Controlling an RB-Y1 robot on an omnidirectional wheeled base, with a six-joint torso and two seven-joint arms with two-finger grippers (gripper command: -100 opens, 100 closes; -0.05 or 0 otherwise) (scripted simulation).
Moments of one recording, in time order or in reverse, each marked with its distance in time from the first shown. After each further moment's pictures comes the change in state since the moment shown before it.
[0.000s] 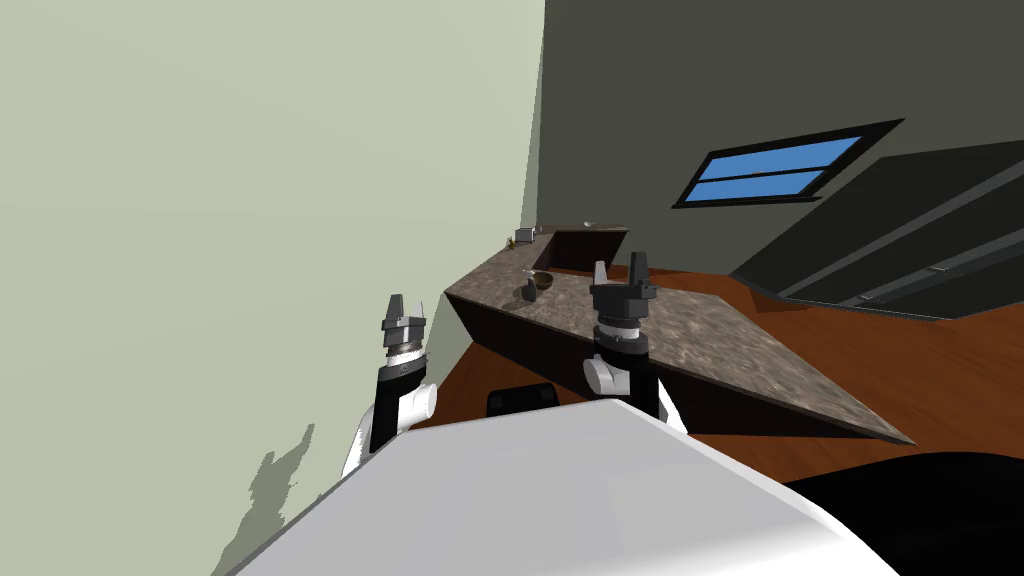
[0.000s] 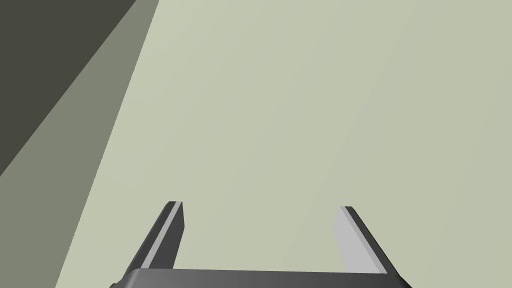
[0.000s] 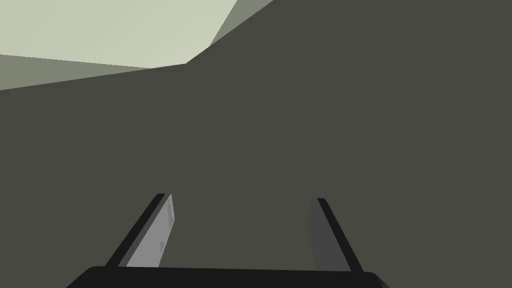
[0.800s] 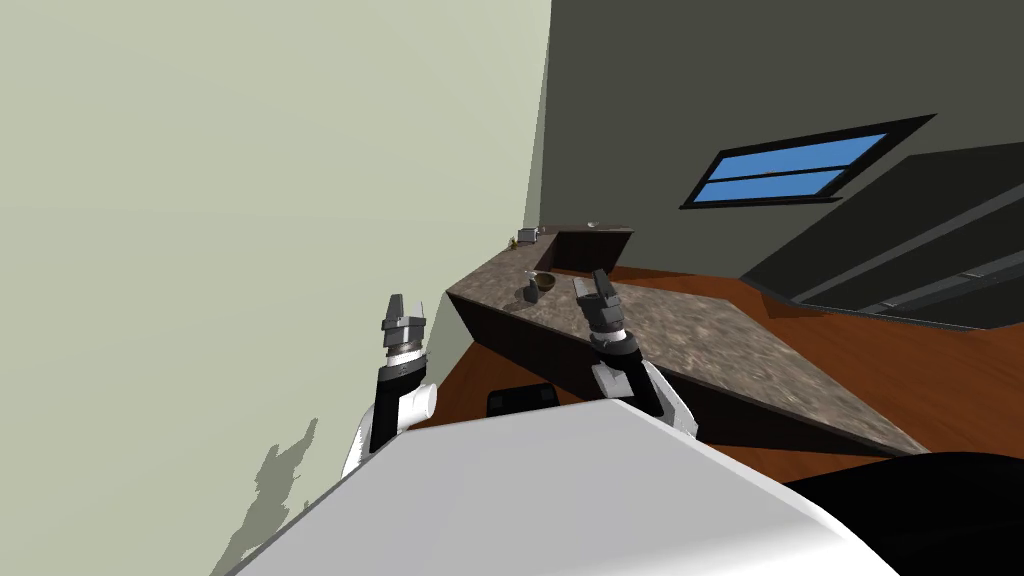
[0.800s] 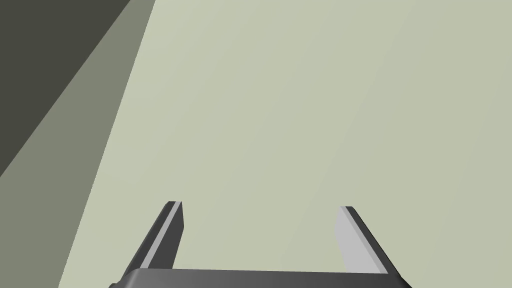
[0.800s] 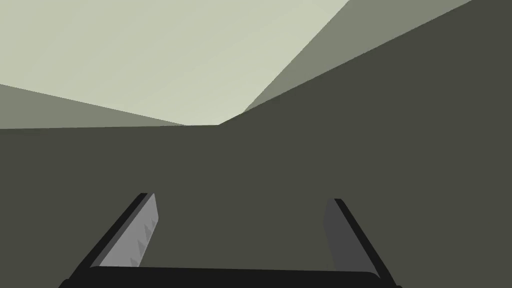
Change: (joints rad) left arm 0.000 0.000 0.000 0.000 0.000 0.000 0.000; right arm -0.001 -0.198 -0.018 0.114 0.106 0.002 -0.028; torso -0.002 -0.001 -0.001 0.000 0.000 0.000
